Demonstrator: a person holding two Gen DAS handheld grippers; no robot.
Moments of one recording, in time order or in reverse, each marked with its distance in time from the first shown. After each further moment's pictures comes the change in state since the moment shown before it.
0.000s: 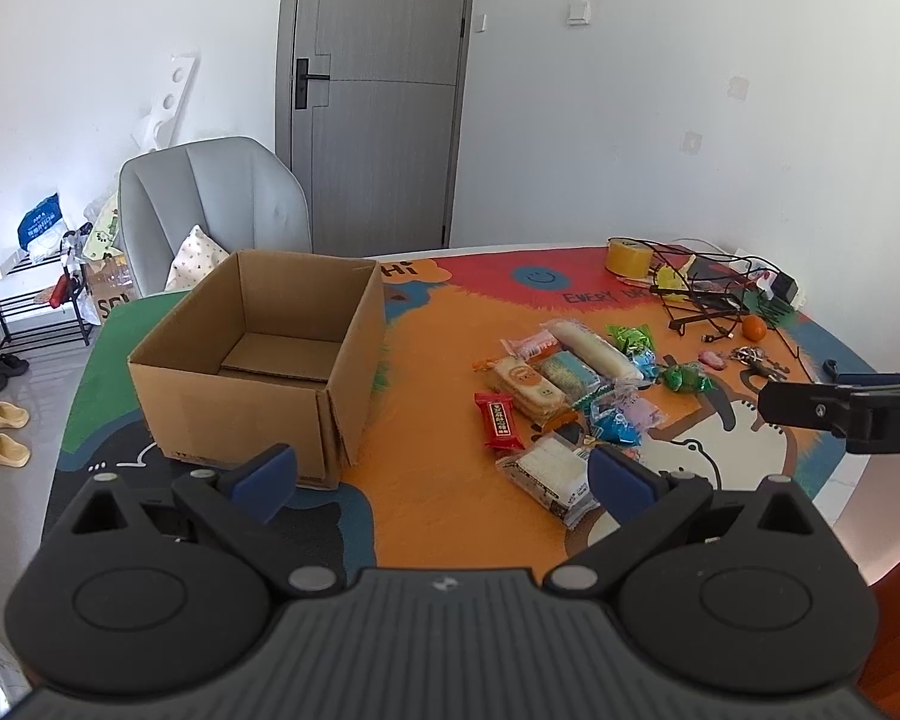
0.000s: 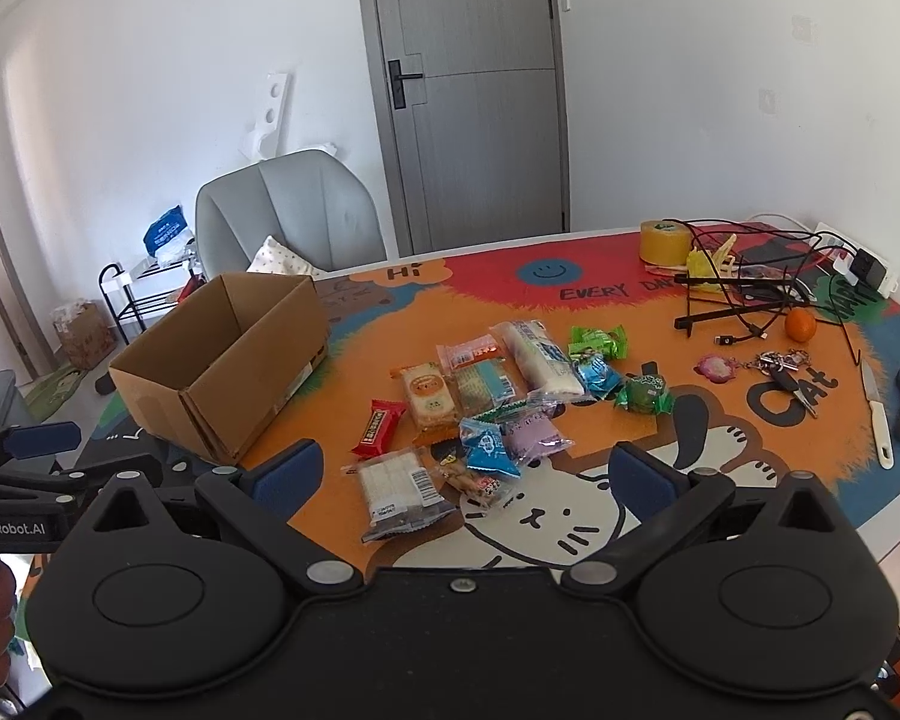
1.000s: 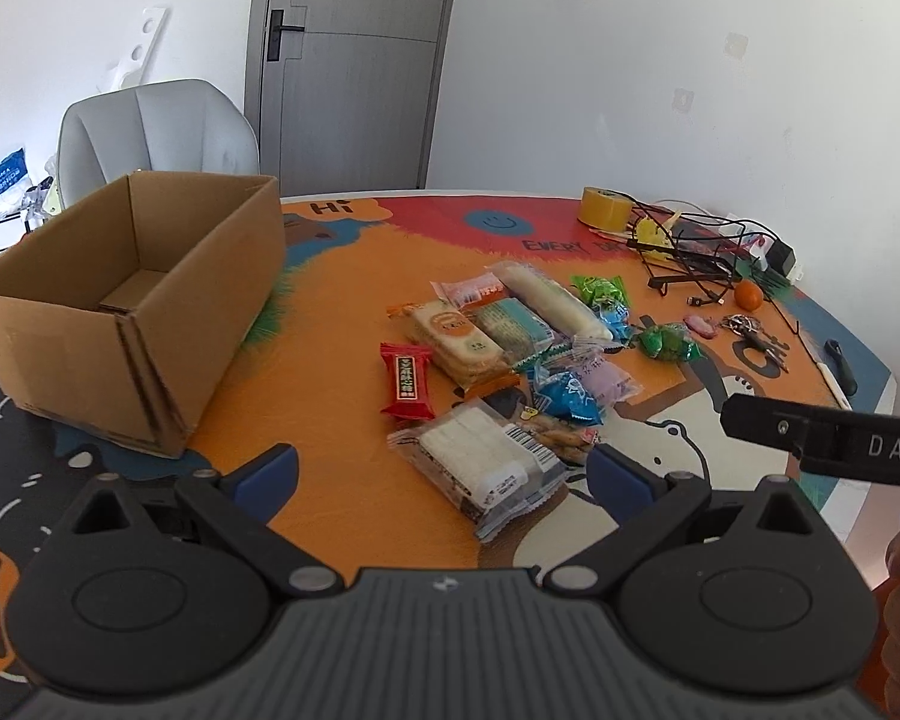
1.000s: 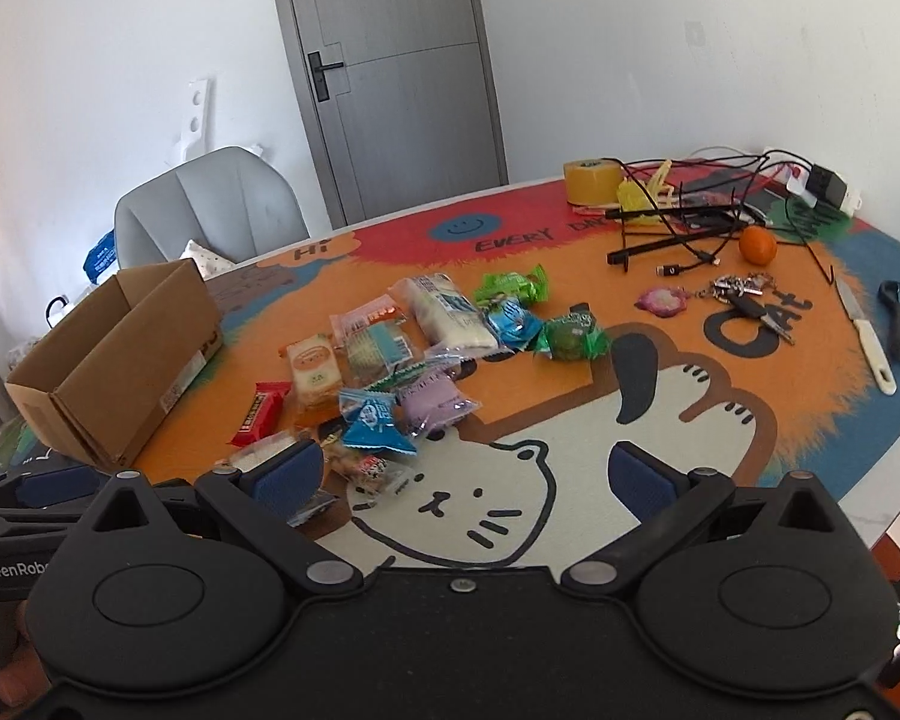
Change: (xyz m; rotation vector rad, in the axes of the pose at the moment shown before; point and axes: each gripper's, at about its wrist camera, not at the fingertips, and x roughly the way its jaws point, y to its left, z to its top) left arm 0.089 -0.052 -0.025 -0.044 0.063 -0.048; right arm 0.058 -0.059 -0.036 0.125 0.009 -0.070
